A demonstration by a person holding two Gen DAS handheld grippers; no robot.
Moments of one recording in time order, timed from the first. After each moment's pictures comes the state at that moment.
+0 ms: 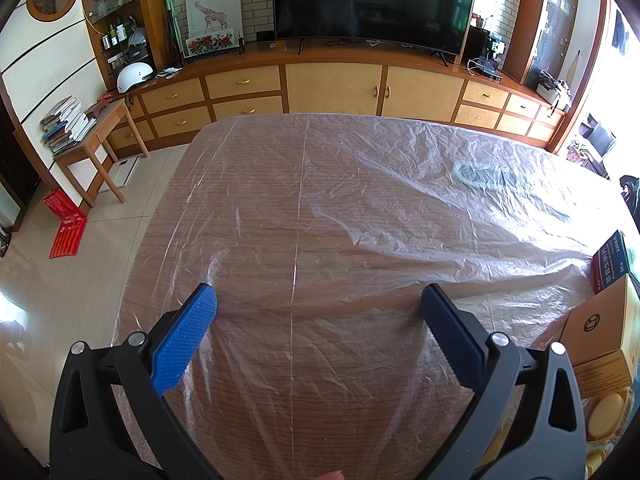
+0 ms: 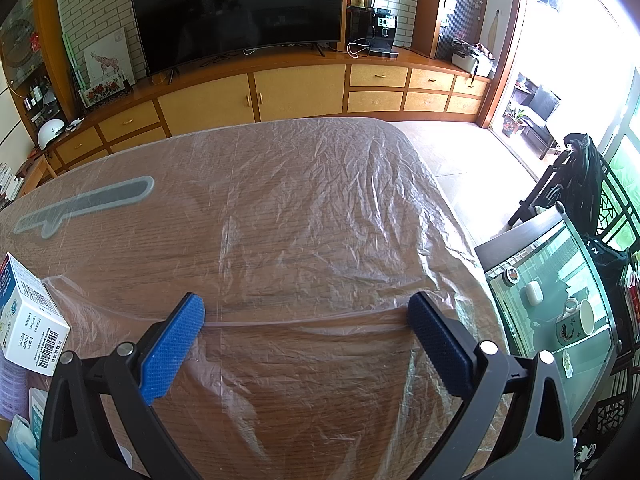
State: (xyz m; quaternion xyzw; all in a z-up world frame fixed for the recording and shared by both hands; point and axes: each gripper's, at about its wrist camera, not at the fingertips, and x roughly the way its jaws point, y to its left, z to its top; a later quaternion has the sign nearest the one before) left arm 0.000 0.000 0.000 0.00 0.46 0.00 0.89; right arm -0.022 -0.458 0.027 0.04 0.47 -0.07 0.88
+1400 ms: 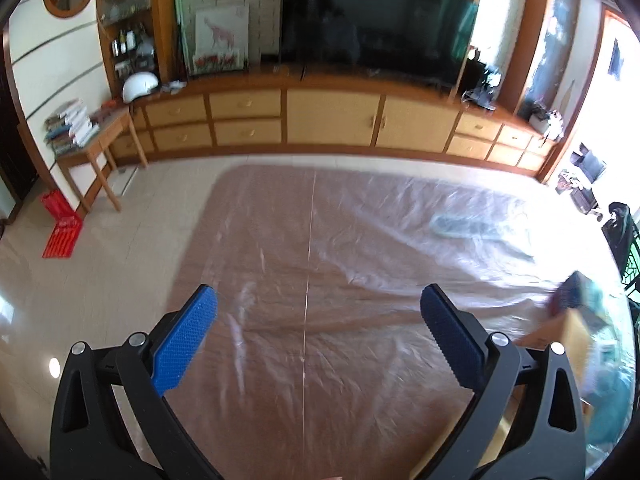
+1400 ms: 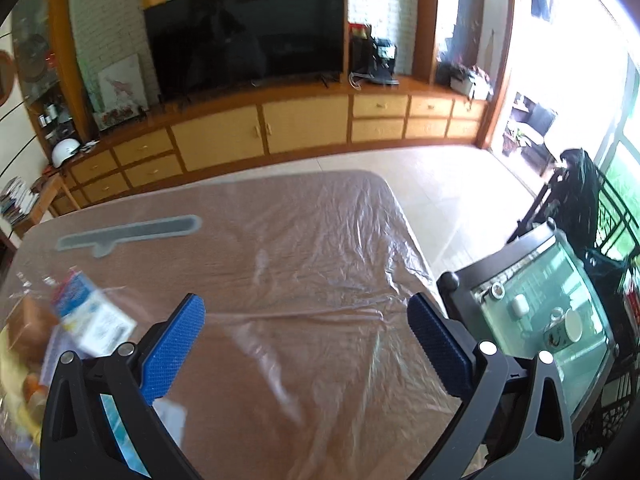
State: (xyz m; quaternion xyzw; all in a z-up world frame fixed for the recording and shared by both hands) left arm -0.013 0.021 0.063 -0.03 0.42 -0.01 0.91; right arm -0.074 -0.446 0.088 0.04 0.41 -0.06 0.91
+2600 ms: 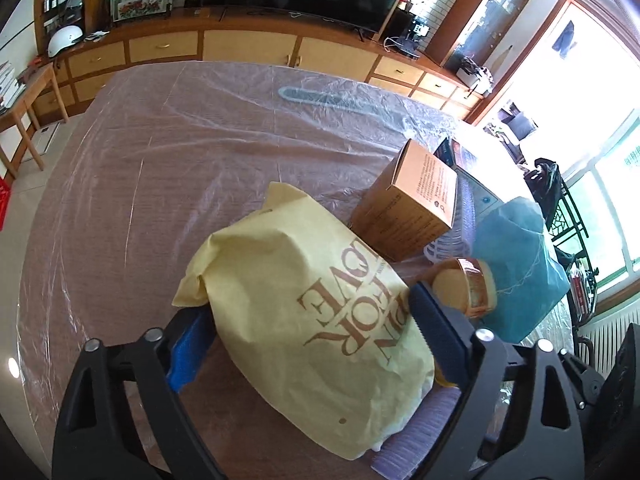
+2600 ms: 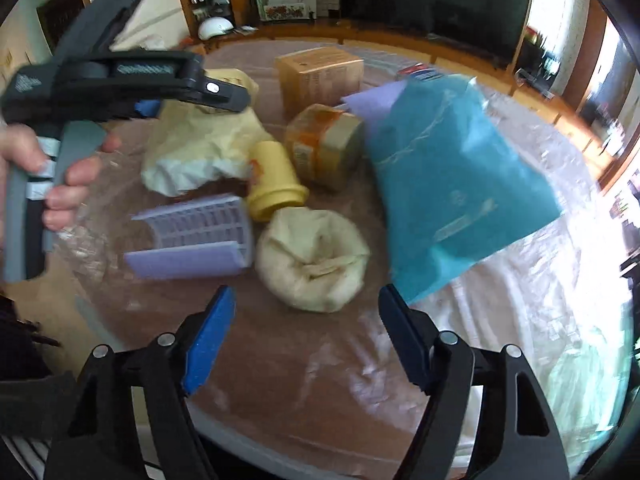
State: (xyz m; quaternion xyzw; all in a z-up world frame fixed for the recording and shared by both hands) left arm -0.101 -0.048 0.027 -0.08 0.50 -0.16 0.85; right arm -0.230 -0.215 0.039 -0.06 0.50 0.19 0.84
